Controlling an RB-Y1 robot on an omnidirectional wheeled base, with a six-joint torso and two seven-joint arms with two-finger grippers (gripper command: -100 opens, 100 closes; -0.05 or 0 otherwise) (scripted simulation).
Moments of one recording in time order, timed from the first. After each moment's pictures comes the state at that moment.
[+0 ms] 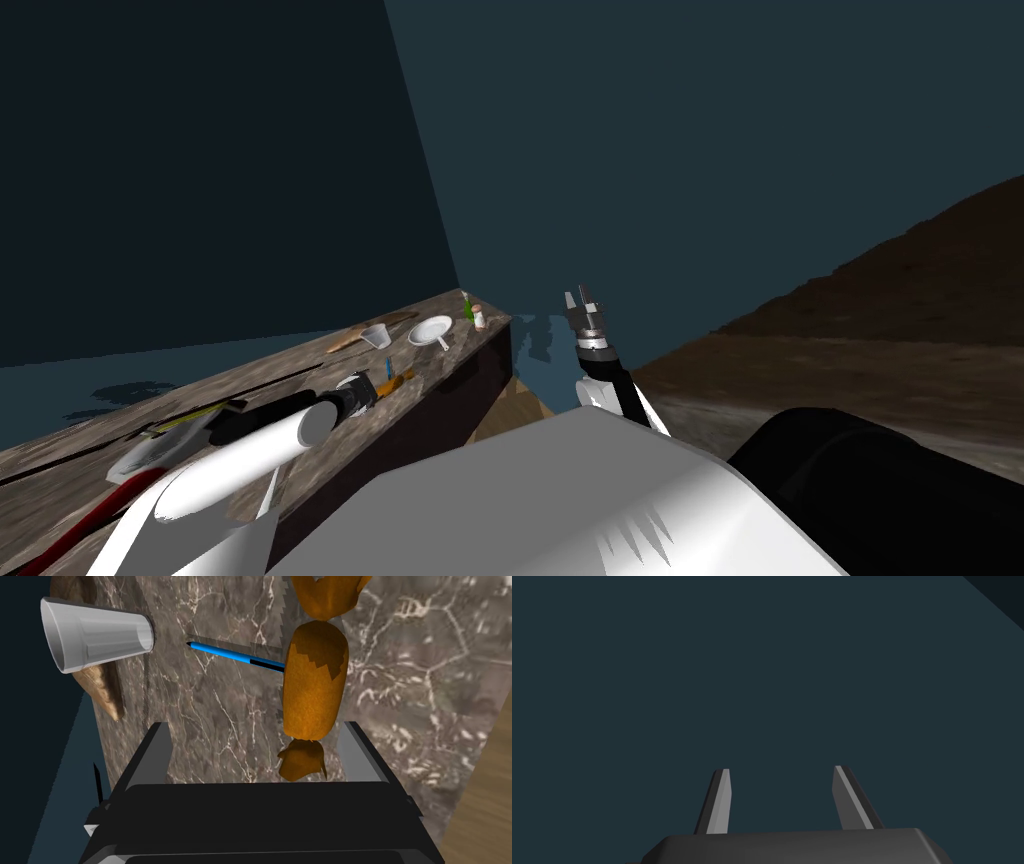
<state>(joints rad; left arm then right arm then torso) 0.14 0.21 0.52 -2.12 0.30 1.25 0.21 0.49 -0.05 0.04 -2.35 -0.05 -0.44 -0.16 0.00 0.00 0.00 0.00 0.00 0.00</state>
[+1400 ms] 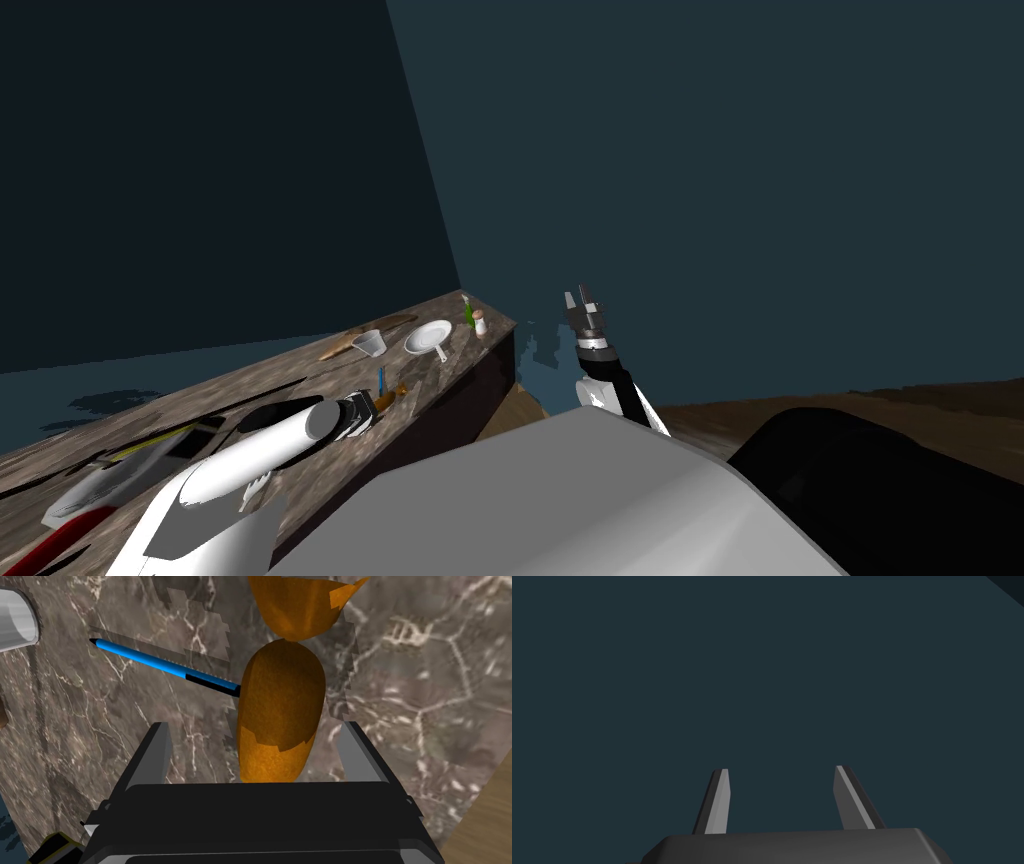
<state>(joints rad) 0.11 0.24 0.53 -1.98 0.30 1.41 0.27 0.49 -0.05 0.04 -2.35 -0.05 -0.44 -0.16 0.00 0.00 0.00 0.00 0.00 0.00</state>
